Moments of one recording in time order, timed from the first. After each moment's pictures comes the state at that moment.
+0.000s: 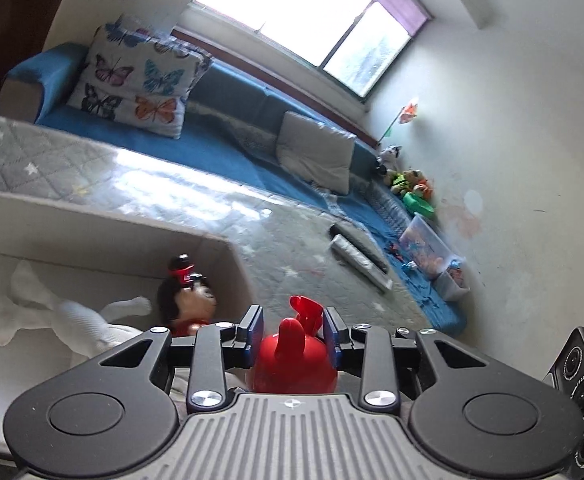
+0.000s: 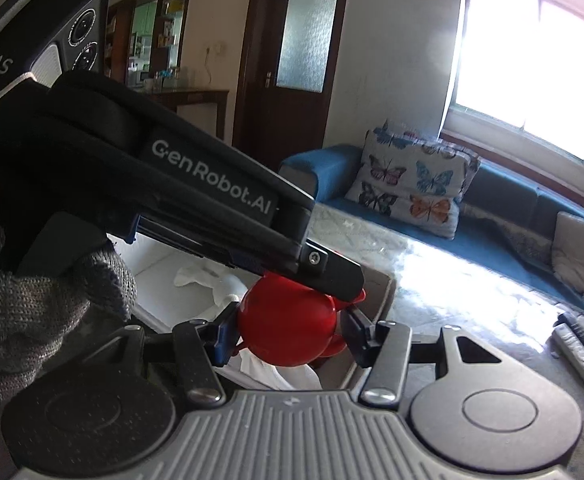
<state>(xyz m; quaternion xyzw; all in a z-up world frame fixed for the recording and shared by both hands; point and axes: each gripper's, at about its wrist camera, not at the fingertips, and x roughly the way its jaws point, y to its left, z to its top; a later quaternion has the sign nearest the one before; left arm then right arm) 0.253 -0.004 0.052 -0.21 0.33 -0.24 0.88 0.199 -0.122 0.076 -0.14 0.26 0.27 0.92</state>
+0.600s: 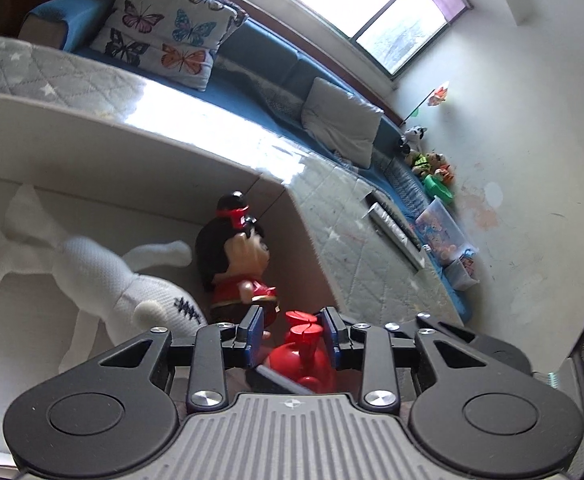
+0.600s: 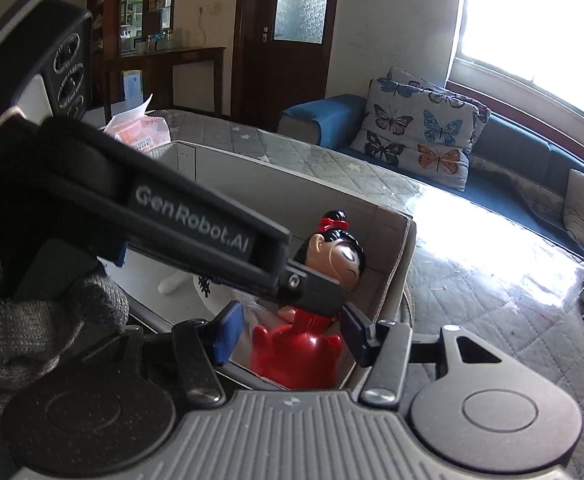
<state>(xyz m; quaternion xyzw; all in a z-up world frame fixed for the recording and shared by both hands) 0.272 0.007 -0.007 -0.24 0.39 -0.23 0.86 0.228 -0.113 0.040 -0.14 0.31 0.27 0.90</state>
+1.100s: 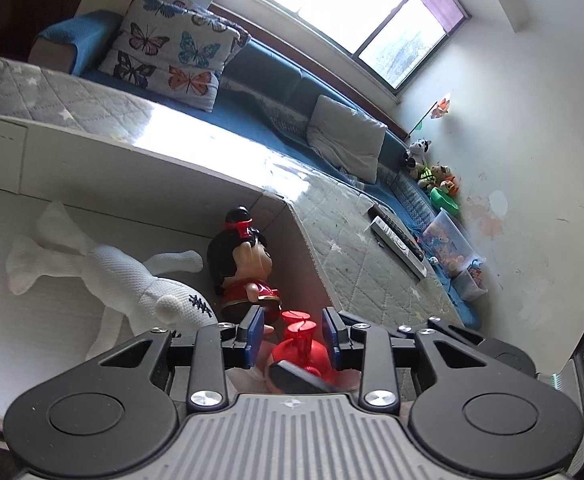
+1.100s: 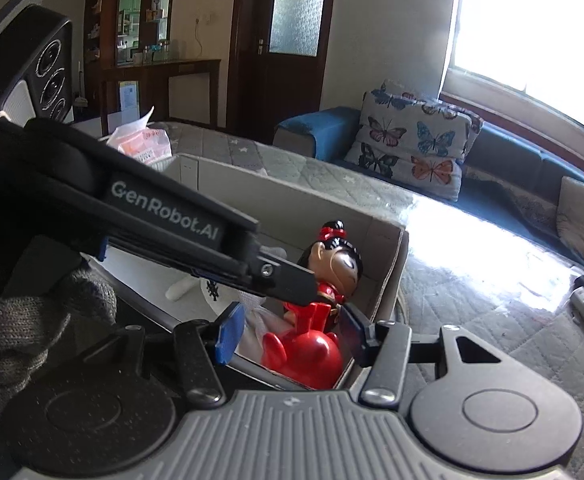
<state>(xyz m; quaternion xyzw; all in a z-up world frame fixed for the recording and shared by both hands) 0.243 0.015 0.016 -0.23 0.36 -0.21 0.88 0.205 -0.122 0.055 -0.13 0.29 0.26 0.91</state>
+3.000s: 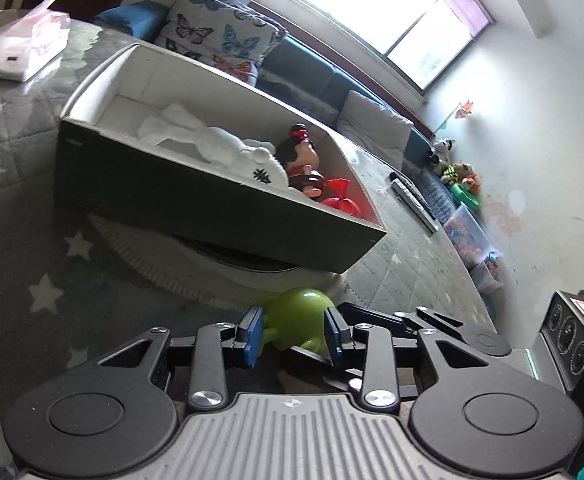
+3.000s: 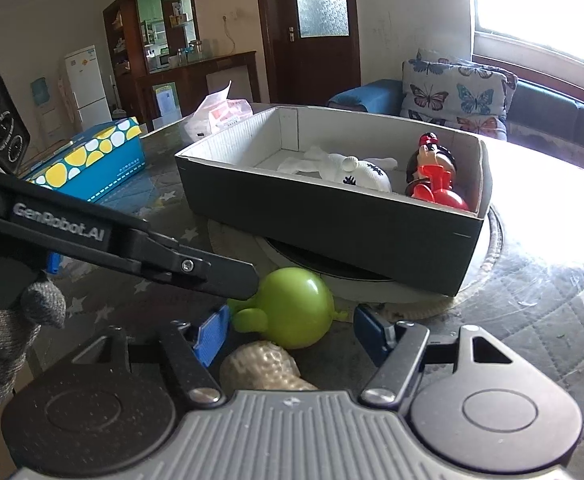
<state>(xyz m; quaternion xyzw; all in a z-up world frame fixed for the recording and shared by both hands) 0.108 0.052 -0.012 -0.24 0.38 -0.17 0.88 0.105 -0.117 0.019 -0.06 0.34 0.32 0.88</state>
